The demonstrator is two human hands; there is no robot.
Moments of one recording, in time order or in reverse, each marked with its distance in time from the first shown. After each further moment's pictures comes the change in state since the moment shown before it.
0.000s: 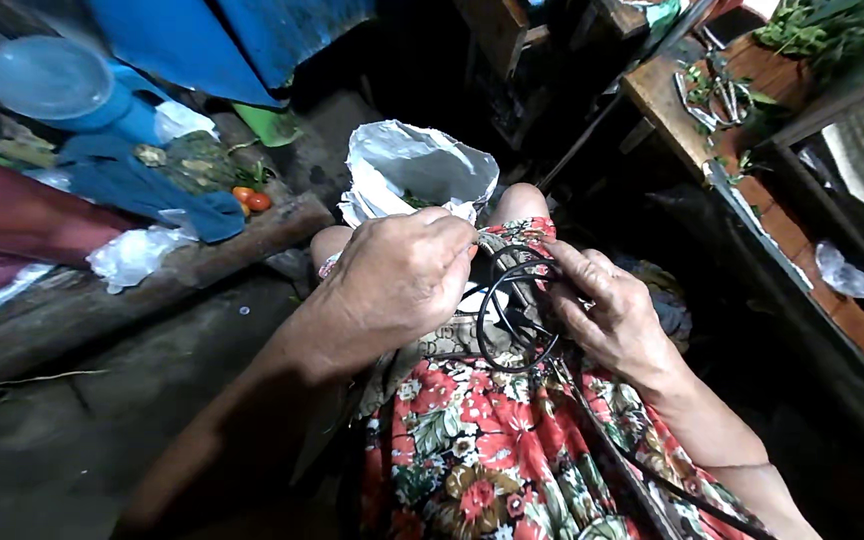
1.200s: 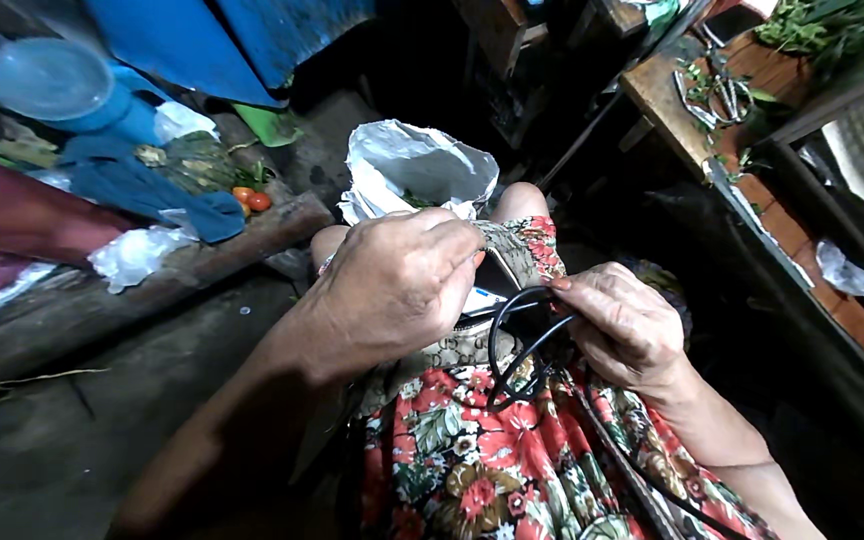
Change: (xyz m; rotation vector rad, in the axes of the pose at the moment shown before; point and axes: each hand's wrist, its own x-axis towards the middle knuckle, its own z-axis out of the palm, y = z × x) left_hand 0.001 0.010 -0.010 -0.018 0.029 0.079; right_hand -0.006 -0.002 -0.006 0.067 0.131 -0.377
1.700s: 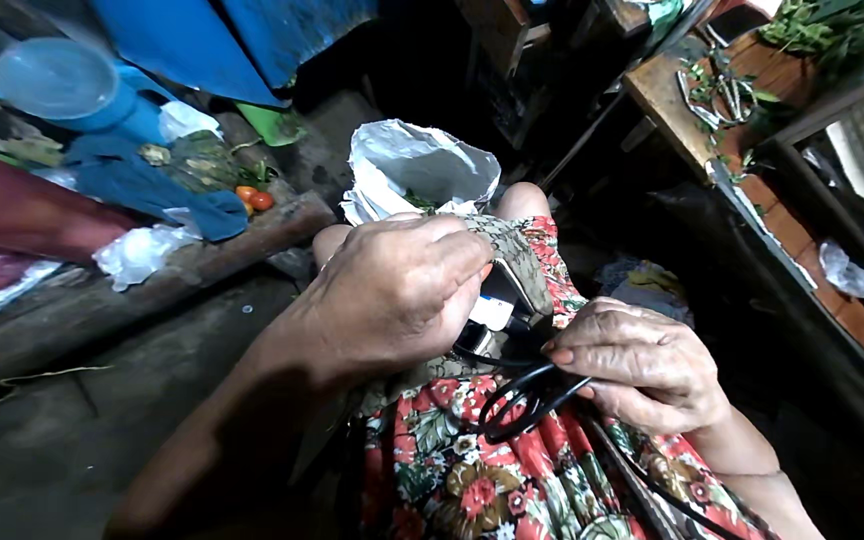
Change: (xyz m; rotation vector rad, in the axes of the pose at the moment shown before) left_hand 0.000 0.003 -0.007 -0.023 0.003 0.112; right_hand 0.001 -0.014 -0.021 0.429 -0.199 -0.023
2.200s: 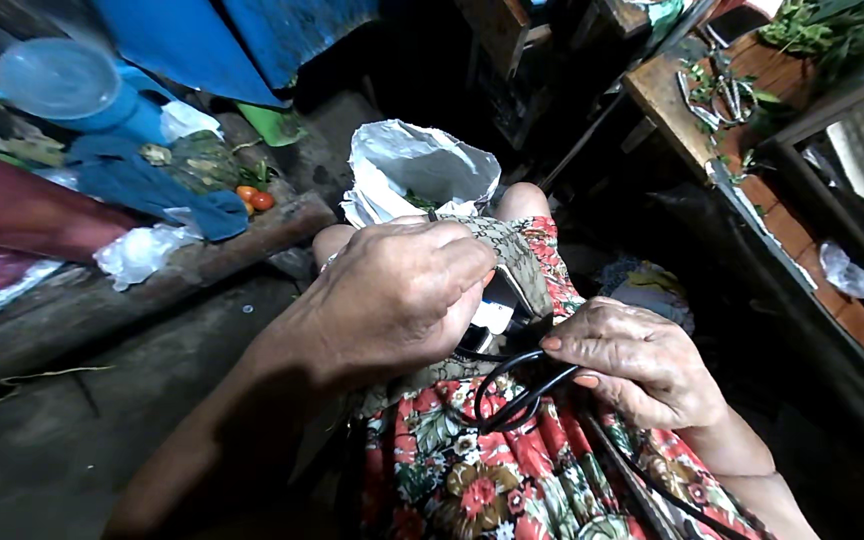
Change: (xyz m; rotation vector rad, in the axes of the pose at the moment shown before) left_hand 0.001 0.001 -0.001 -0.007 -0.035 0.034; right_hand -0.003 -0.001 0.000 -0.072 -0.026 0.077
